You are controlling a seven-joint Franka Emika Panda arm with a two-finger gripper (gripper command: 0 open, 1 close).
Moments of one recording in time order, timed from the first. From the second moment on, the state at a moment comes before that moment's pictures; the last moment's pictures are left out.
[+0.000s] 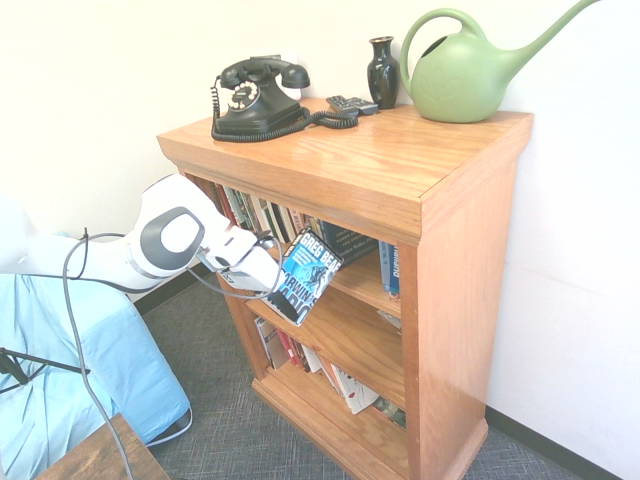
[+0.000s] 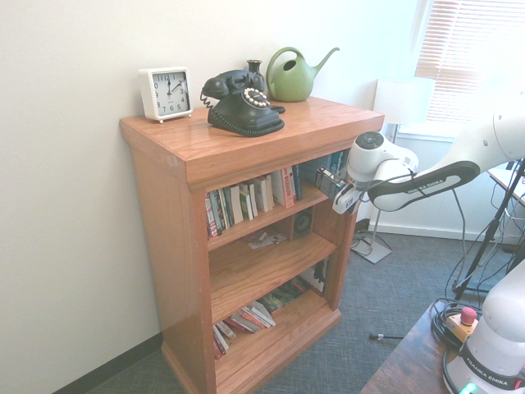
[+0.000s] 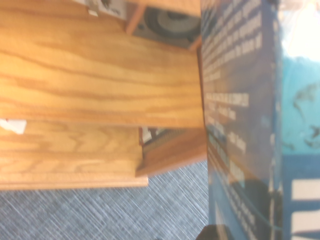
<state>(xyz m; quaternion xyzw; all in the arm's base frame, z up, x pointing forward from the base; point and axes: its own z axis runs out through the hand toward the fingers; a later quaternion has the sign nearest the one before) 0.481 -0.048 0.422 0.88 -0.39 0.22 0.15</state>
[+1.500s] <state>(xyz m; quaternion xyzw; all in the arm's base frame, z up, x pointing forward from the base) 0.563 -0.043 0.413 0.89 -0.40 0.22 0.06</state>
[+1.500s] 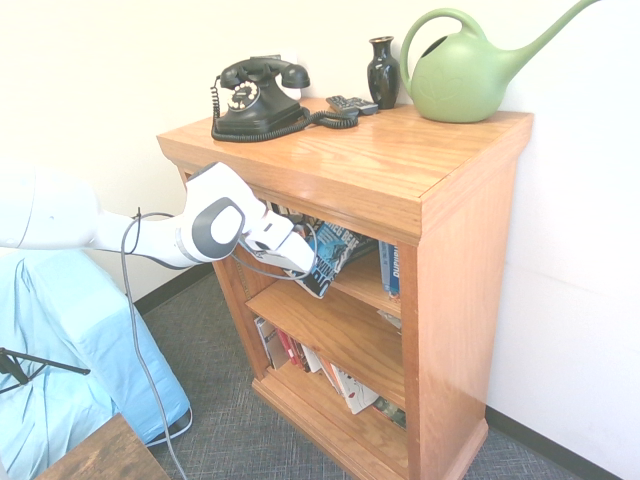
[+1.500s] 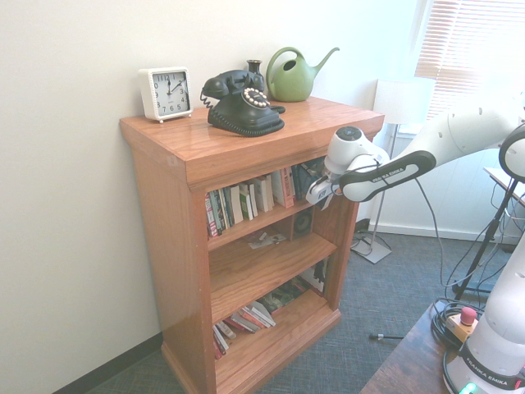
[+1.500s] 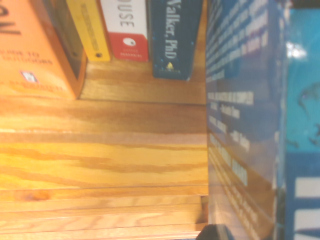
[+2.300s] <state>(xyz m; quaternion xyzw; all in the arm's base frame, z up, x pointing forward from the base) 0.595 -0.069 0.413 0.89 -0.41 0.22 0.04</state>
